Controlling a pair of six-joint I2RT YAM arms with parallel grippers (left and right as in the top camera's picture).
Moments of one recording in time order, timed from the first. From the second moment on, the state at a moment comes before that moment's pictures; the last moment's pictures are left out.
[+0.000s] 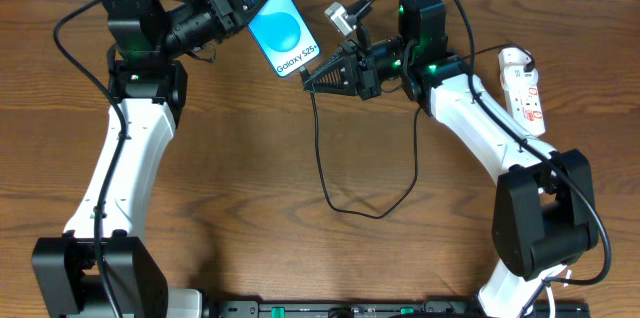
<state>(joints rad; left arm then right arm) -0.01 1.59 1.26 0.36 1.01 -1.06 0.36 1.89 1.40 0.19 -1.55 0.44</state>
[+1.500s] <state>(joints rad) -0.02 1.59 1.26 0.37 1.09 -0.99 0.36 1.89 1.40 0.19 -1.55 0.47</state>
